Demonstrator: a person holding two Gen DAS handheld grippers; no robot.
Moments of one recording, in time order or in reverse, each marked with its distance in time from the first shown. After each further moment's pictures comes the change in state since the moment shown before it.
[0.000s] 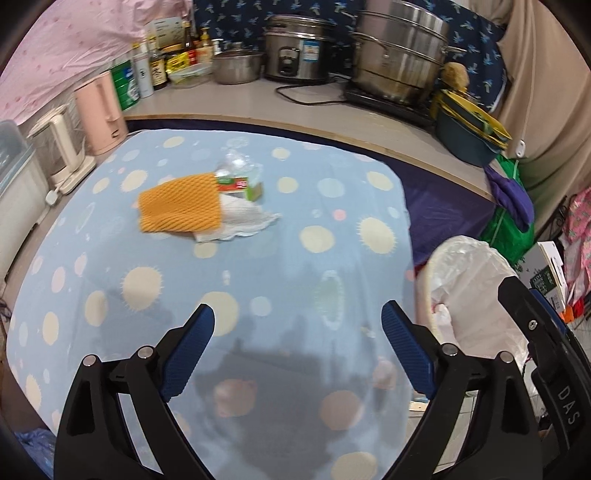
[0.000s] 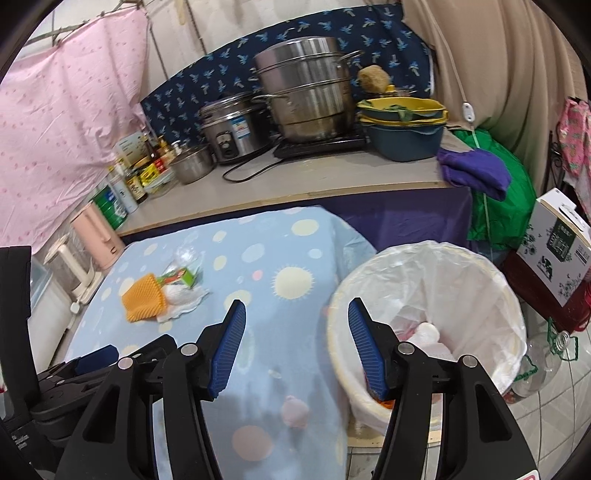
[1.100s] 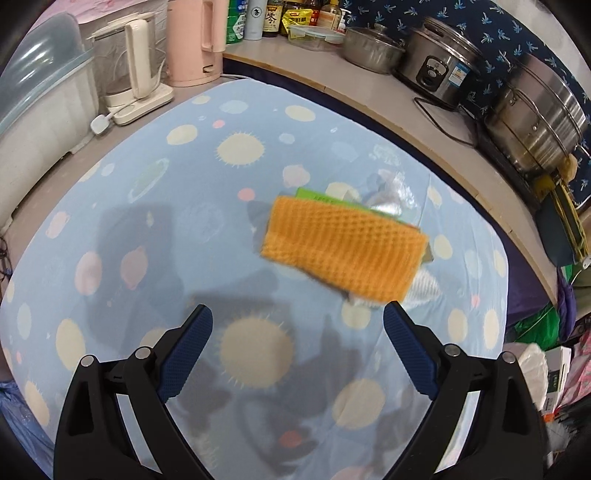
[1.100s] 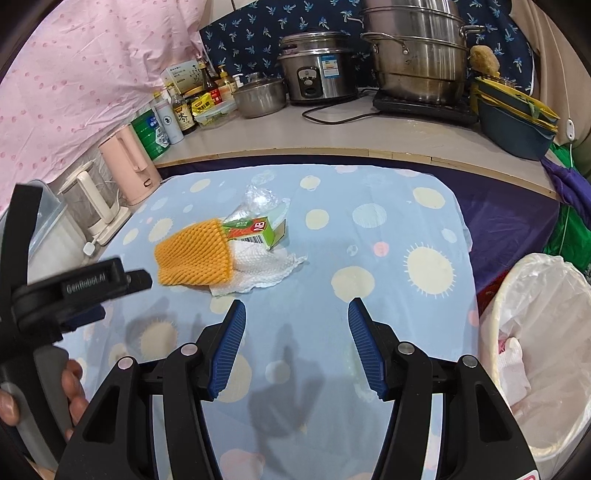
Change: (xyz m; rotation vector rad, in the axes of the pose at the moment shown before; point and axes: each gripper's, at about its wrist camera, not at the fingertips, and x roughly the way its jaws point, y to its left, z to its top) left arm 0.077 0.173 0.067 -0.344 0.090 0.084; right arm 0.118 0.125 -0.007 -0.170 0.168 0.097
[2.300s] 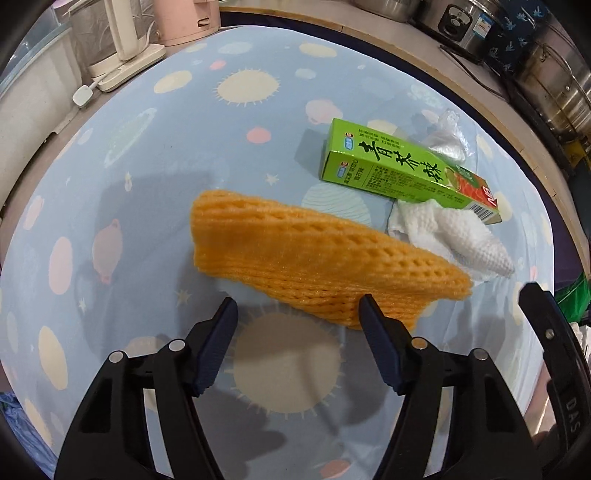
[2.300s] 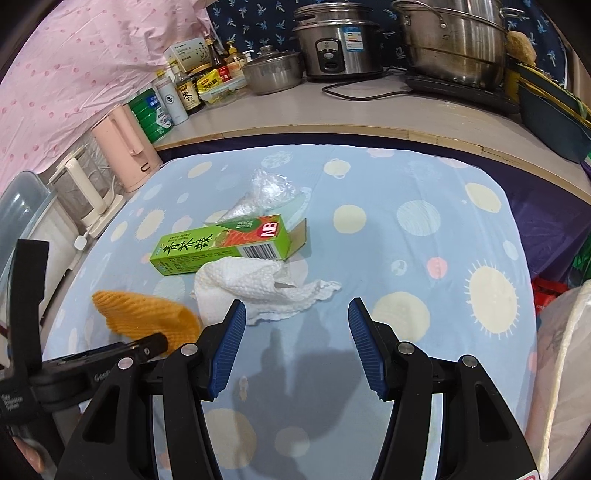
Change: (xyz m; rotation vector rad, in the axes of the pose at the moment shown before) left arm 0.067 0.024 -0.016 0.048 0.146 0.078; right arm 0.084 0.021 0.022 -0.037 0.067 0.054
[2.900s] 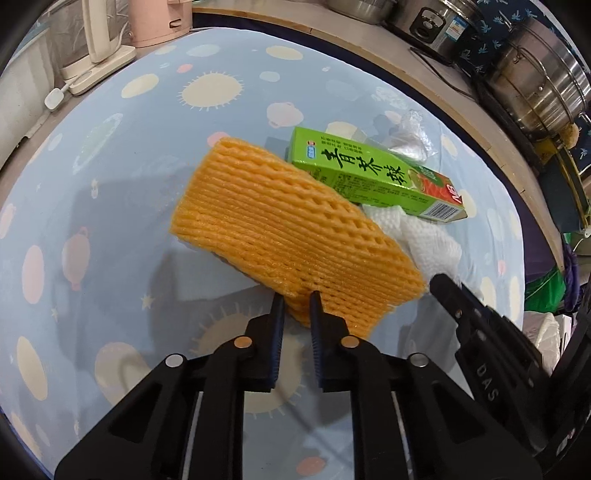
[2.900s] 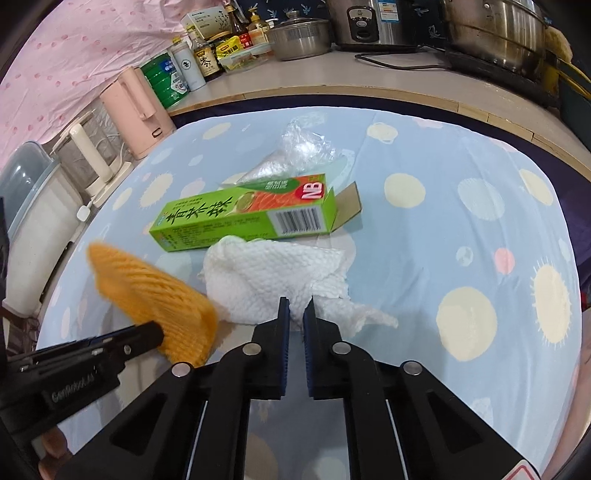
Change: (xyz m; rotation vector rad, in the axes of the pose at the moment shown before) left arm -0.005 -0.010 0.002 0.028 -0.010 -0.135; right arm 0.035 0.014 -0.011 -0.044 0.095 0.056
